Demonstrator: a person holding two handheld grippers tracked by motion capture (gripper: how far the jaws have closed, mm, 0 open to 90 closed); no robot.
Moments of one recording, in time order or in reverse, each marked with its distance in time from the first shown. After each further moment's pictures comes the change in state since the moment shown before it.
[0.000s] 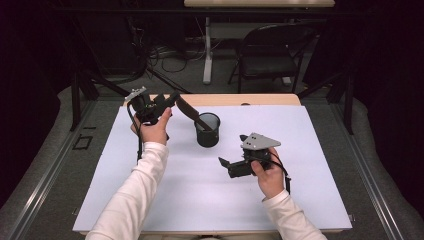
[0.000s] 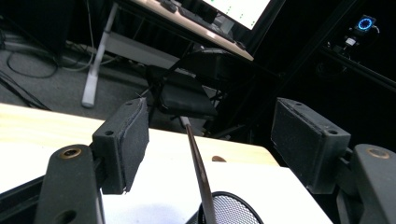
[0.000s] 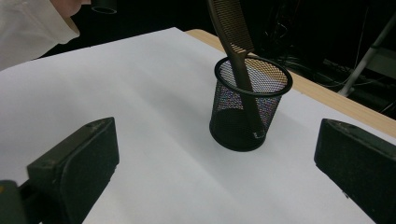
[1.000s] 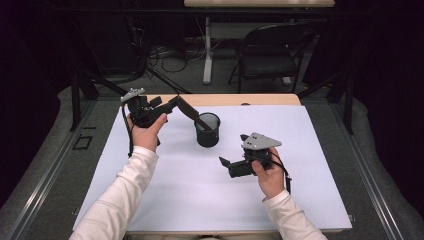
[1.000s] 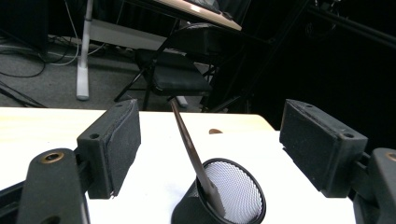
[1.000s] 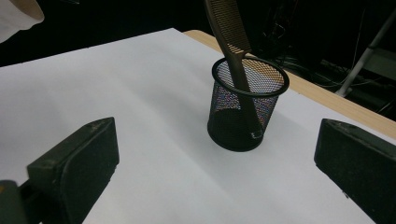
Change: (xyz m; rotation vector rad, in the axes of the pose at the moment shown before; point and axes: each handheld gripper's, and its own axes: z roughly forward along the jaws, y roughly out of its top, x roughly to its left) left arm -0.005 0.008 -0.023 0.119 -0.052 0.123; right arm -0.001 0.000 -0.001 -0.002 -0.006 0.001
